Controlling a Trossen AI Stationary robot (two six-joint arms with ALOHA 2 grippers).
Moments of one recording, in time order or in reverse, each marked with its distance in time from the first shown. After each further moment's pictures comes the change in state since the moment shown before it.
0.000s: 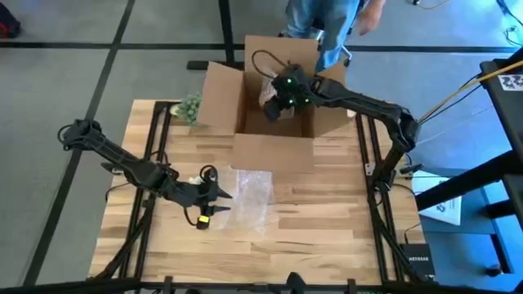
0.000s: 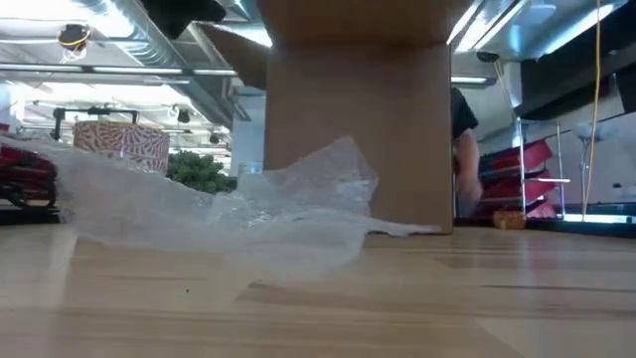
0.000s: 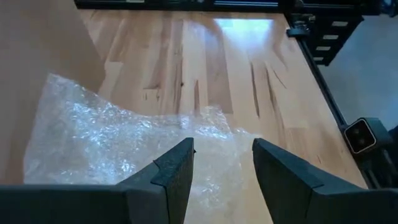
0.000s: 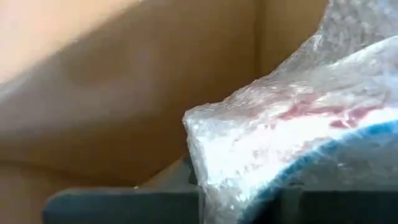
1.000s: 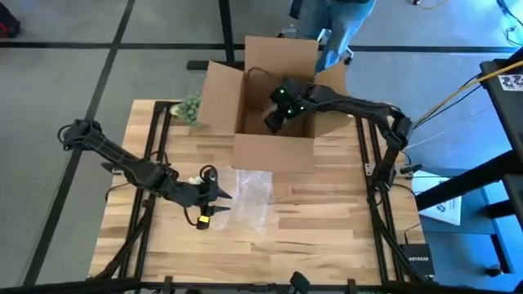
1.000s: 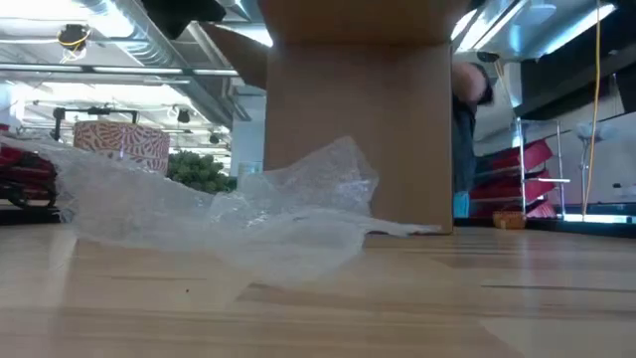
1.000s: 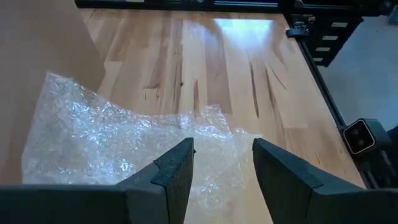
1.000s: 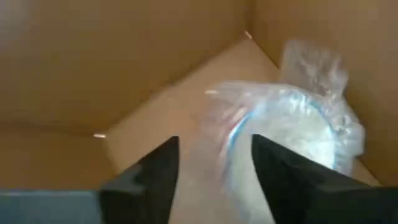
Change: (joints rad) left arm -0.001 0.001 0.000 -0.002 0.000 -0.006; right arm -0.002 0.042 -0.051 -0.067 -0.026 -0.046
